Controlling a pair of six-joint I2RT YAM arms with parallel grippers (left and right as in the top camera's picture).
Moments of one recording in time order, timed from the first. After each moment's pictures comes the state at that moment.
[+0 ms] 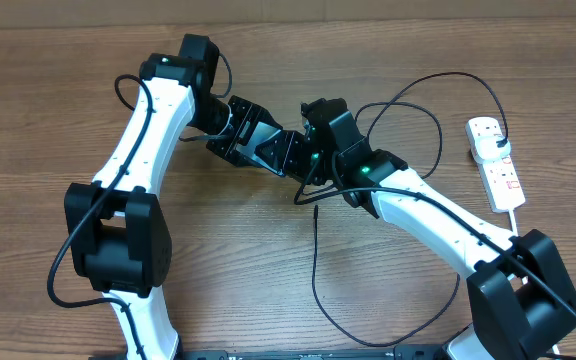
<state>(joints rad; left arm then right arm) -0.18 2.03 1.76 -1.22 0.68 -1.14 0.59 1.72 1.14 -0.12 -0.40 0.99</state>
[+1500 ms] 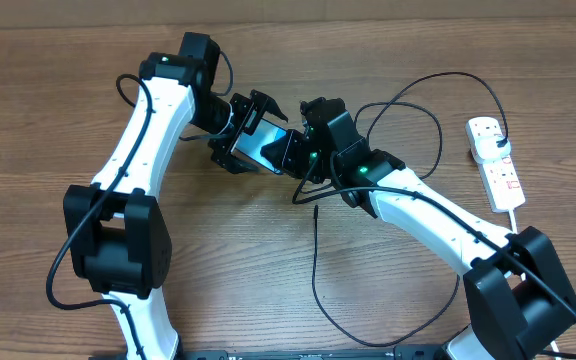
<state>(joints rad) -0.18 2.03 1.77 -1.22 0.72 -1.10 0.59 1.73 1.14 -0.09 -0.38 0.99</state>
